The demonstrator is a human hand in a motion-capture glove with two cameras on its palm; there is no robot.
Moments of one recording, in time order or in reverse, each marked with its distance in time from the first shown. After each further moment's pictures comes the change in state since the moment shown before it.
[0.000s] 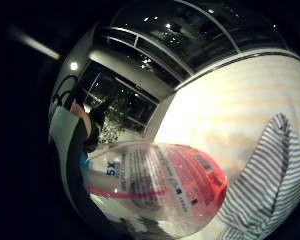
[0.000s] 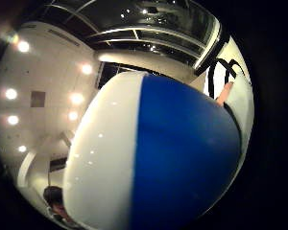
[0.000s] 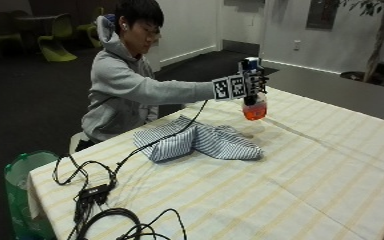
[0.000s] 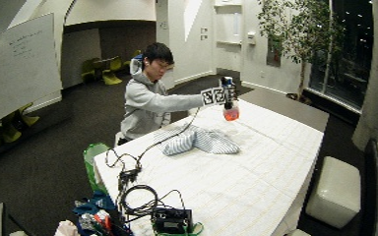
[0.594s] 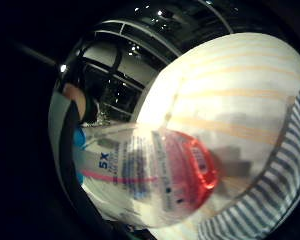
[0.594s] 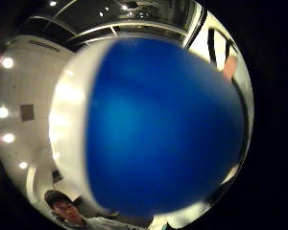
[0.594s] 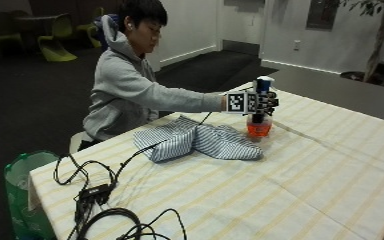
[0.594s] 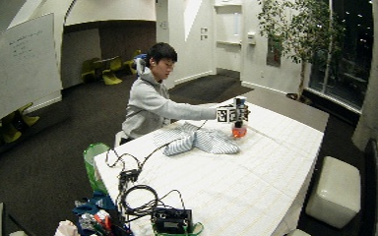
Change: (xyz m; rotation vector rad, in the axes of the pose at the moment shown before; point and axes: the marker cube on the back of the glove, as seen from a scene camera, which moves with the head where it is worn) arm 0.082 0.009 0.039 -0.213 0.154 0.097
